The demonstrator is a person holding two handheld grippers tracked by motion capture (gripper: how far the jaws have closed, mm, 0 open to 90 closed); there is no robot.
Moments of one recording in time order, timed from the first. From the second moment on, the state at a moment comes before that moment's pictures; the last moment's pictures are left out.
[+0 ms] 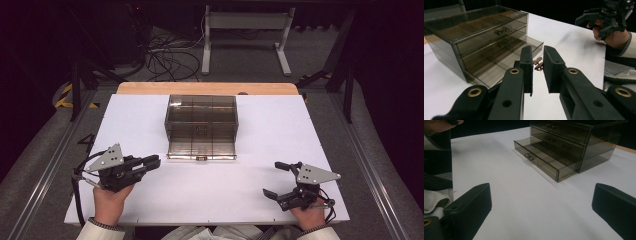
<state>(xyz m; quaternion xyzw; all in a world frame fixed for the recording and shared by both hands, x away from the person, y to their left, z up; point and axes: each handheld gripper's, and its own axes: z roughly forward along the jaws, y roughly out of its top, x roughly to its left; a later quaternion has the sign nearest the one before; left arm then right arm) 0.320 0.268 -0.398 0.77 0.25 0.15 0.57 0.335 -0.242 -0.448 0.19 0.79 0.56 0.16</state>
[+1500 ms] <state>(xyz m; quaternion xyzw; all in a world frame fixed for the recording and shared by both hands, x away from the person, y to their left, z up) 0.373 0.207 -0.402 0.78 0.23 0.15 0.55 0.335 -0.242 -0.449 0.19 0.80 0.55 0.16</state>
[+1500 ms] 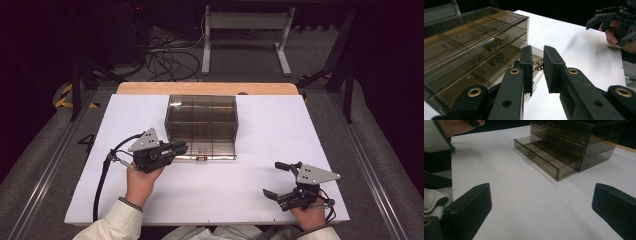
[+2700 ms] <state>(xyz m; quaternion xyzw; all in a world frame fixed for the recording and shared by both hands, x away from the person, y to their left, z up) 0.407 0.180 -0.435 0.79 0.25 0.15 0.54 0.335 -0.243 -0.449 0.19 0.80 0.55 0.16</state>
